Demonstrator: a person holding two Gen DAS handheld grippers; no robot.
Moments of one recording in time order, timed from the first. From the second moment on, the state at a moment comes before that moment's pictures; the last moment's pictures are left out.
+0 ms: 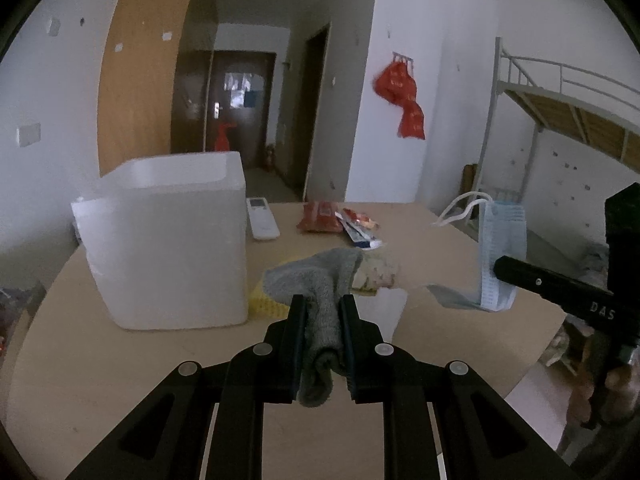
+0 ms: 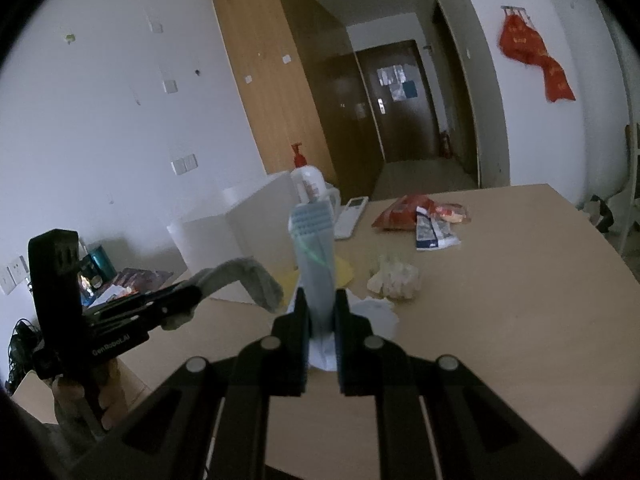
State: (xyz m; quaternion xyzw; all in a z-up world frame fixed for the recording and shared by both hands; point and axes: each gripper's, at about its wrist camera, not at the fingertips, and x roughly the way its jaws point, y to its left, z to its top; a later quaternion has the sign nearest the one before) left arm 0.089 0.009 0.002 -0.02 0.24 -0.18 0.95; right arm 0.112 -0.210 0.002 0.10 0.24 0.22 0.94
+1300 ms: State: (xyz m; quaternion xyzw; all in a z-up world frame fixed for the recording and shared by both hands) left arm 0.021 0.045 0.034 -0.01 0.17 -0.08 0.98; right arm 0.077 -0.174 0.035 0.06 0.16 0.27 0.95
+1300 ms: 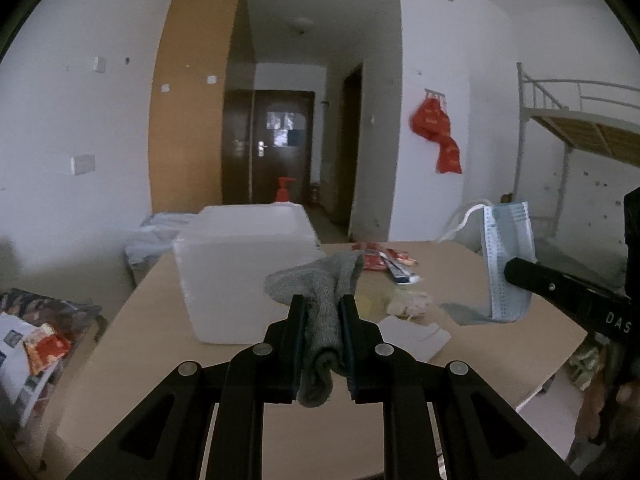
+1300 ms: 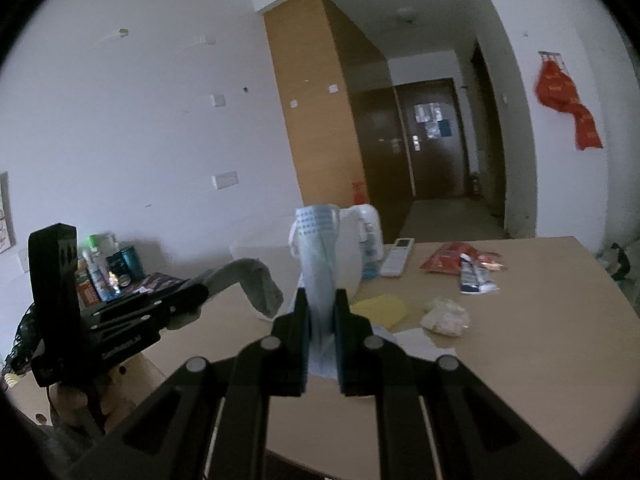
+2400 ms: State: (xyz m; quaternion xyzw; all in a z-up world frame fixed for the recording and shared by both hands) left arm 0.037 0.085 0.062 -0.03 0.17 -0.02 0.98; right arm 0.110 -0.110 0.056 0.05 0.17 0.35 0.92
